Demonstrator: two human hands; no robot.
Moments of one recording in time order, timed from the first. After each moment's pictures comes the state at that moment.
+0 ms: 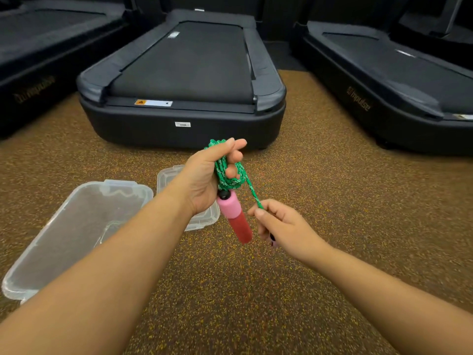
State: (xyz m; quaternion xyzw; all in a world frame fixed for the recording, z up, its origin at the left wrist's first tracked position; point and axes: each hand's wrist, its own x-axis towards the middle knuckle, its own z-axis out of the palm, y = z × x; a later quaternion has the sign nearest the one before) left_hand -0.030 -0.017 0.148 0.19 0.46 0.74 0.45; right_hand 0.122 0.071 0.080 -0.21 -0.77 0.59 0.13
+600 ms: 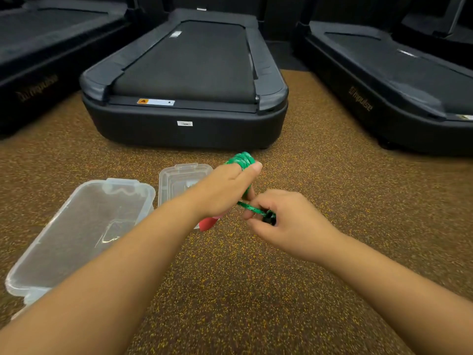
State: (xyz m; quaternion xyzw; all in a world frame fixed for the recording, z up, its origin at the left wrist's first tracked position) left_hand -0.020 -0.019 0.138 0.49 0.76 0.37 0.22; right_hand 0.126 0.058 0.131 -0.11 -0.96 0.23 0.13
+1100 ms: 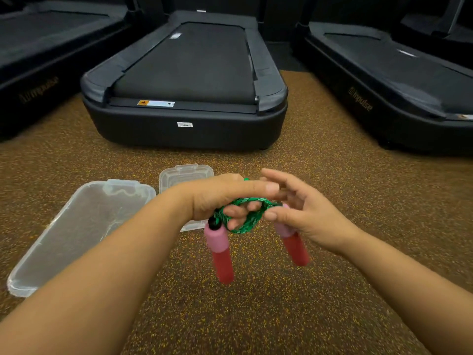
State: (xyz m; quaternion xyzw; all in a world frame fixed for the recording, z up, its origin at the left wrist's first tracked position) left_hand -0.022 -0.030 0.150 0.48 0.55 0.37 0.57; right_hand 0.140 0.086 0.127 -0.13 -0.77 0.62 0.12
